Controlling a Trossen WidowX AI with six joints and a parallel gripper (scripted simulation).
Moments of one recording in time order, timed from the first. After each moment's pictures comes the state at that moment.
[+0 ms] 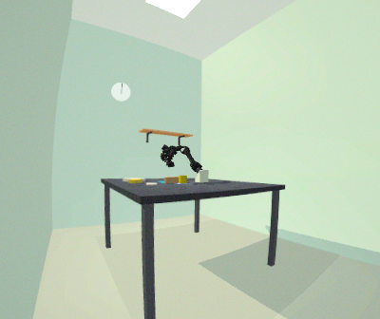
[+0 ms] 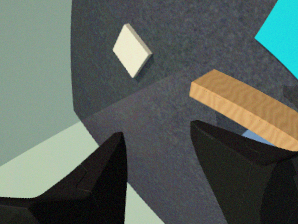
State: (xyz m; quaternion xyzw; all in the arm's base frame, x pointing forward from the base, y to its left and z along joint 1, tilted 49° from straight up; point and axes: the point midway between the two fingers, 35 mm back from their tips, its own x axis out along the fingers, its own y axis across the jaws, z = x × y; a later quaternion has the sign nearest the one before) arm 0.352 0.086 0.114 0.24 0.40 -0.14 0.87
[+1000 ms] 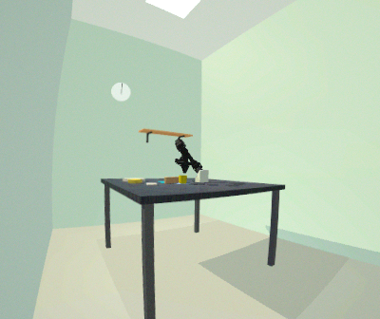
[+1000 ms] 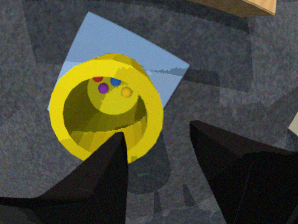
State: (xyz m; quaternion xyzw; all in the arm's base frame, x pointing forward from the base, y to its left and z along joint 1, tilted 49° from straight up) arm 0.241 0.109 -0.029 0.02 0.43 -0.51 0.74
